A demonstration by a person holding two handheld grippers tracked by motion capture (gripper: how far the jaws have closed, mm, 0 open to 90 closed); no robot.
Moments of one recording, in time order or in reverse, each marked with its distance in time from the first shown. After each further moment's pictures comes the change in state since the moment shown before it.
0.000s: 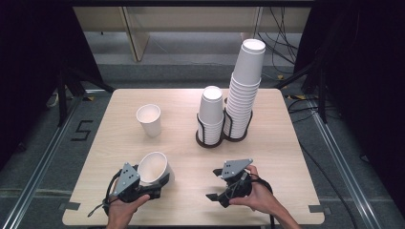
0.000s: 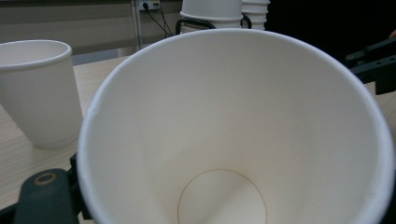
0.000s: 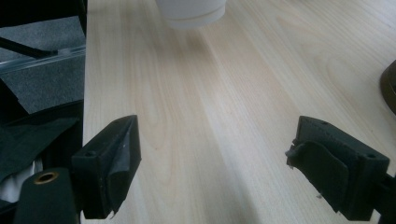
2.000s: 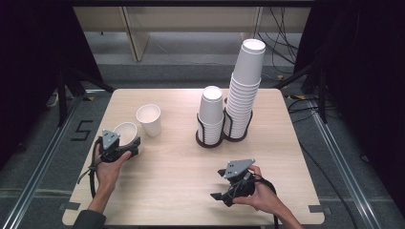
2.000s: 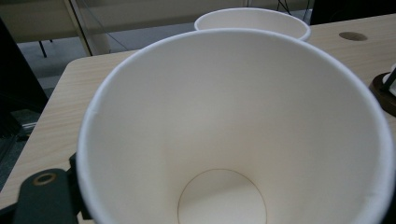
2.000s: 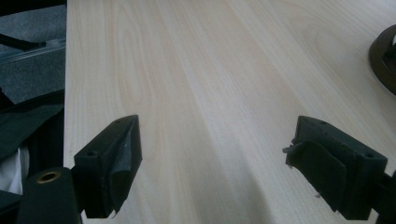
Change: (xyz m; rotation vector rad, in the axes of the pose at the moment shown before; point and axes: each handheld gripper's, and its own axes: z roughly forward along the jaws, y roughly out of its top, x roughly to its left) left arm 0.129 0.007 0.046 0.122 0.393 -0.068; right arm -0.008 -0.012 -0.001 0.045 -0.021 0.019
